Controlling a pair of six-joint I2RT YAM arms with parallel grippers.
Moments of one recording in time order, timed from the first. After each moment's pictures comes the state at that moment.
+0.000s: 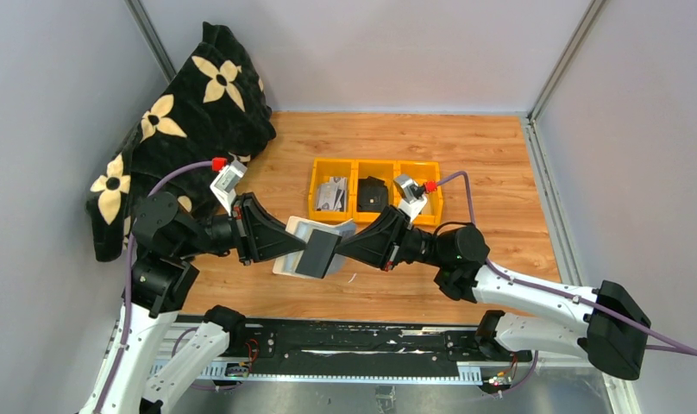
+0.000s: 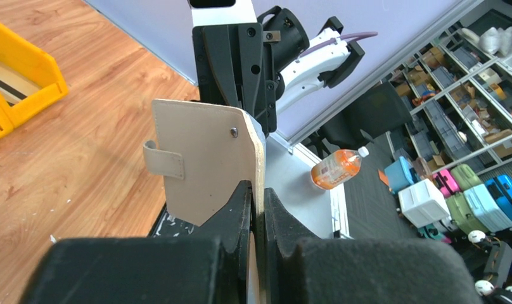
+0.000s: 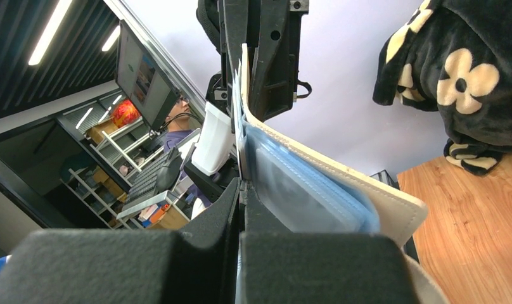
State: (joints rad) left arm -0.35 0.63 1.02 -0.32 1.03 -0.73; right arm 1.02 1.05 0.59 1.02 -0.47 0.99
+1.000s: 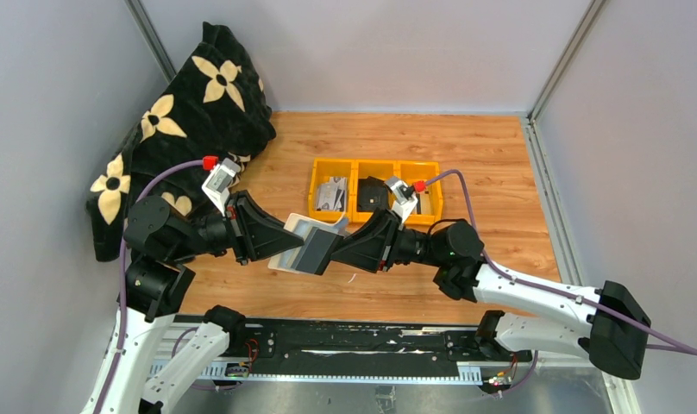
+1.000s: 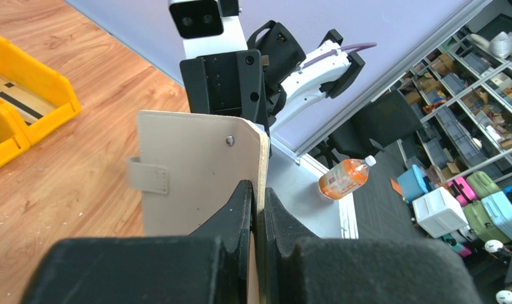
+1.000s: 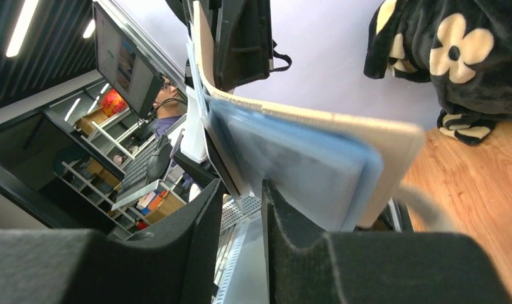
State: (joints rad) left arm -0.35 0.62 1.04 -0.30 1.00 -0.73; right arm 1.03 1.04 0.62 0.88 -0.46 0.96
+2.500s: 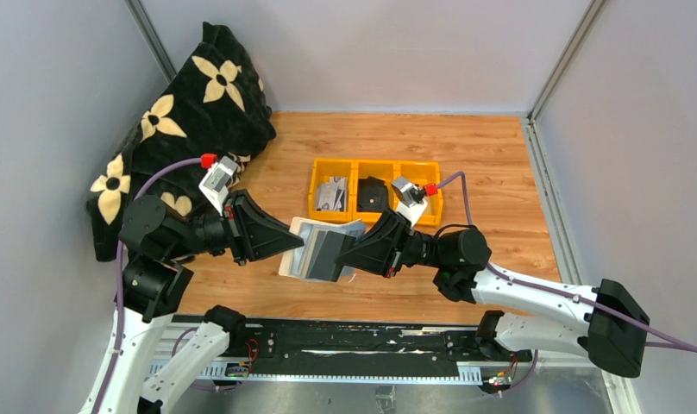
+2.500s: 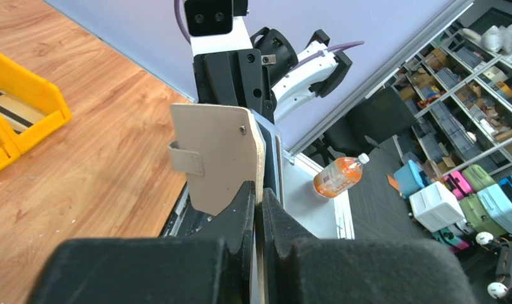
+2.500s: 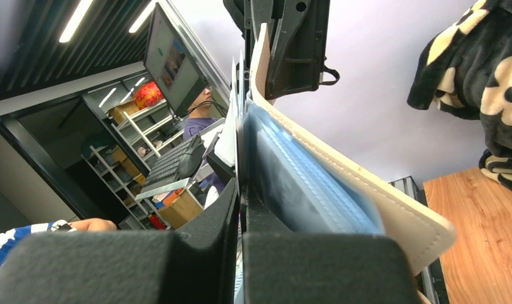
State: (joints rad) left arm -0.35 0.63 1.07 -0.29 1.01 -0.75; right arm 1.05 1.07 0.60 1.08 -0.51 0.99
